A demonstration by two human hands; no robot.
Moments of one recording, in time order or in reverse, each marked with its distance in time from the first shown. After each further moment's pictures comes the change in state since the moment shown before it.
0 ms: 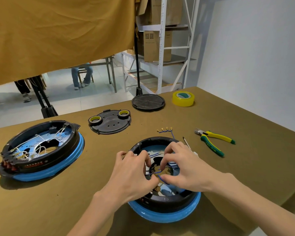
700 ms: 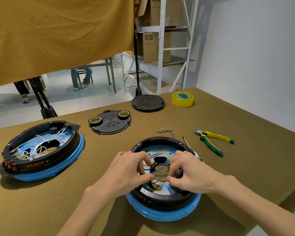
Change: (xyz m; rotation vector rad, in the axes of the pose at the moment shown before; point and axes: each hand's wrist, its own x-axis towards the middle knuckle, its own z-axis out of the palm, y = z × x) left_hand 0.007 -0.019 -0.011 -0.135 -0.092 0.074; right_hand -0.006 0.012 0.008 0.029 -0.057 -0.001
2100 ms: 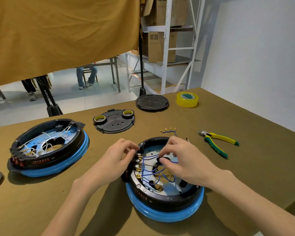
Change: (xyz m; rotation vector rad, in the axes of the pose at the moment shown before) left_hand 0.003 -0.035 -0.023 -0.214 0.036 -0.130; right_hand 0.022 -0.029 -0.014 -0.005 0.185 0.028
